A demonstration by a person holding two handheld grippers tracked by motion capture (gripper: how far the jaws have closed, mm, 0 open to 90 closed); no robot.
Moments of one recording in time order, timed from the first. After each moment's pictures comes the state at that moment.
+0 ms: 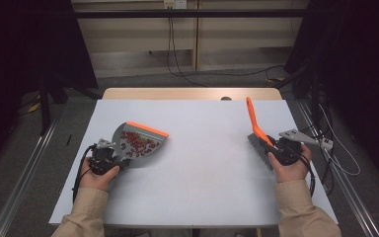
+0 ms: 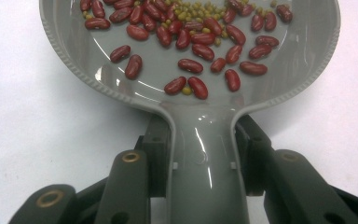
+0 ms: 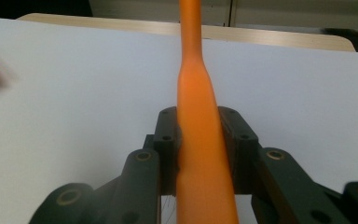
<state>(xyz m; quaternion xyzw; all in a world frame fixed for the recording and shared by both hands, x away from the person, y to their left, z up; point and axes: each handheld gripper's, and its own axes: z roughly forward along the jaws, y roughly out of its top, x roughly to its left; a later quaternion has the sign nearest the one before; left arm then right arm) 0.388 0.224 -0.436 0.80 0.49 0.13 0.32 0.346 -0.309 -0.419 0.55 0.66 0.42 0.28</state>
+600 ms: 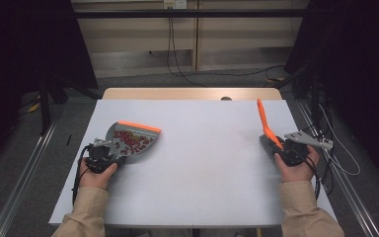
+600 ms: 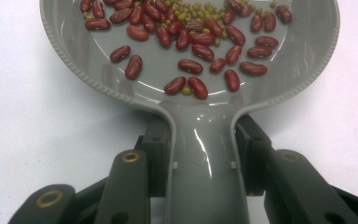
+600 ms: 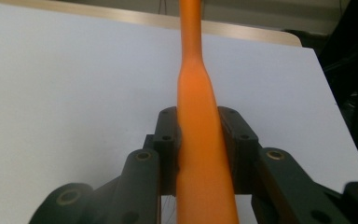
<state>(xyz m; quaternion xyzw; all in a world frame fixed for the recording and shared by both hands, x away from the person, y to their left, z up) 0.393 0.232 -0.442 0.77 0.53 0.15 0.32 0.344 -0.326 -0.428 0.56 0.66 0.37 0.33</state>
